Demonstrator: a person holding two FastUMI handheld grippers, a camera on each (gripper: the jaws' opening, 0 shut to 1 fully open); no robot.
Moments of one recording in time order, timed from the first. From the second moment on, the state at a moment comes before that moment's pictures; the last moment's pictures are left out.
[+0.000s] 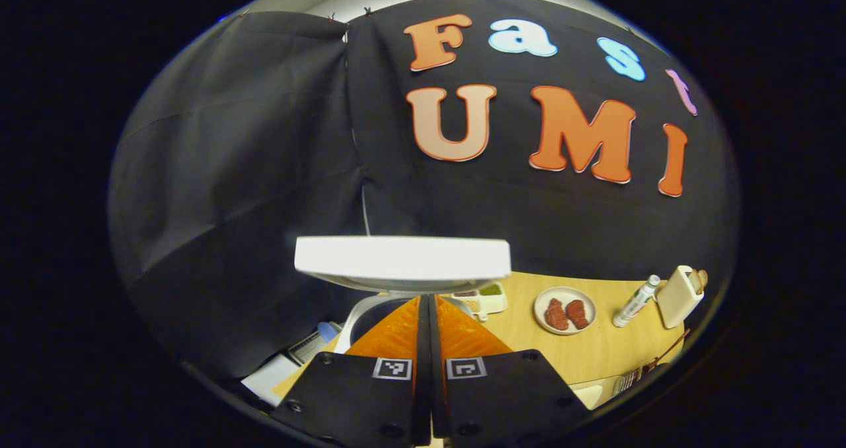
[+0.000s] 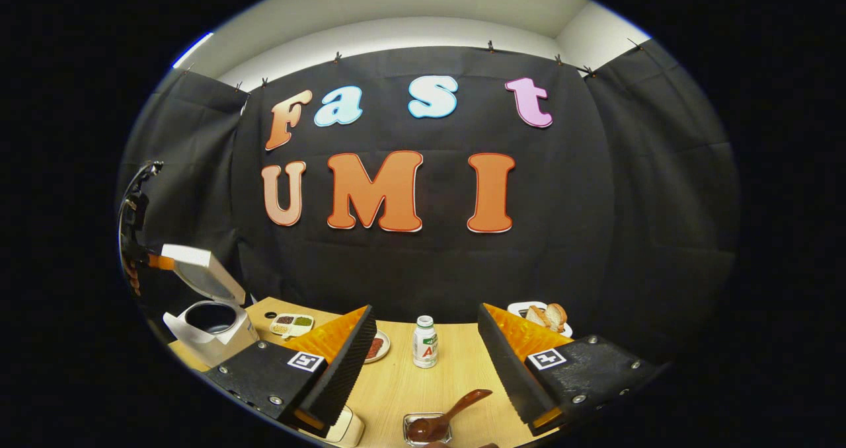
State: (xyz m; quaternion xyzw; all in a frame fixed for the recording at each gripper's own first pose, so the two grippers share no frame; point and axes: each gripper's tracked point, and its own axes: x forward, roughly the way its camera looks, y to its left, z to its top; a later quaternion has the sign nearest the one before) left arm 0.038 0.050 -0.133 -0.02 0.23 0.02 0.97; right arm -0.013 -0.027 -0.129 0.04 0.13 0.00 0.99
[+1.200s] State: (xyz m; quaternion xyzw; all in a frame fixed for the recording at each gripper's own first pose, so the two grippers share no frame) left arm -0.087 -0.059 -0.046 0.02 0.09 -0.05 0.99; right arm -0.056 -0.044 -0.321 0.11 0.34 -0.01 0.93
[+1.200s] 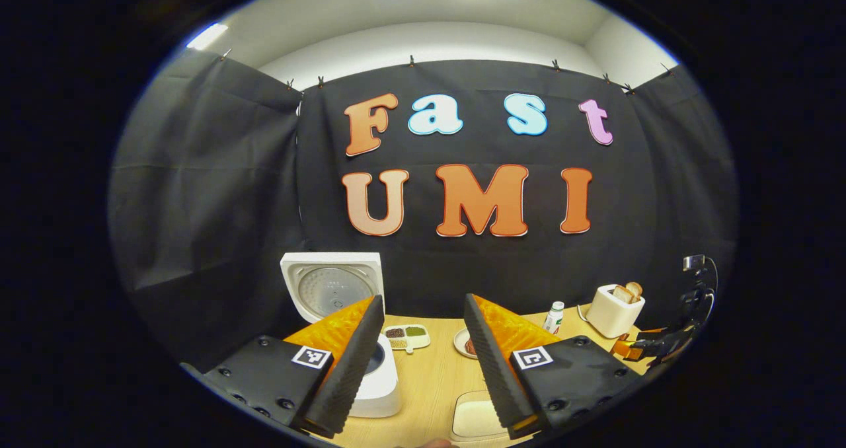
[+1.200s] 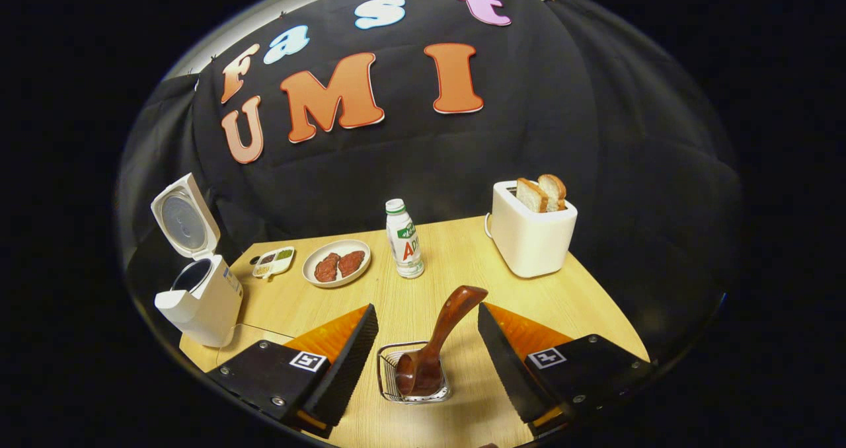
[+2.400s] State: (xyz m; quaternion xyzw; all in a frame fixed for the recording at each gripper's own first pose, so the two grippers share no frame) left arm -0.081 -0.072 -0.095 -0.01 0.17 -0.07 0.98; right arm -0.055 -0.049 -0.385 0.22 0.39 -0.03 0.90
